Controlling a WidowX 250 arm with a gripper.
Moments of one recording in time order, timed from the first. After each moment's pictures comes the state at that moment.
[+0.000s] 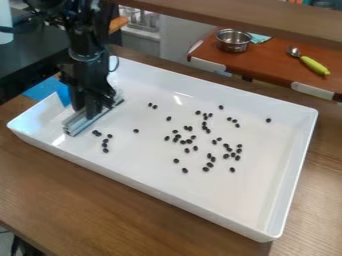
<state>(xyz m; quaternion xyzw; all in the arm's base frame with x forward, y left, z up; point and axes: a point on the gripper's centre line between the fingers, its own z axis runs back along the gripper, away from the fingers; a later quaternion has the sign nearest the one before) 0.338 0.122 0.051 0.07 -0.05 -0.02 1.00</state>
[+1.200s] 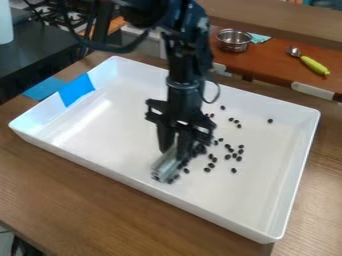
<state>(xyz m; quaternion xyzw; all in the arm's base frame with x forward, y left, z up) 0.330 -0.039 0.053 -0.01 0.00 -0.04 1.00</state>
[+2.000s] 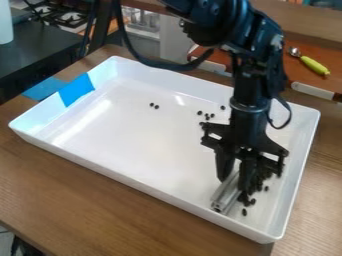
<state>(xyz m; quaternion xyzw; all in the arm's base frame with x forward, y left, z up) 0.325 -0.124 0.056 -0.04 0.00 -0.05 1.00</state>
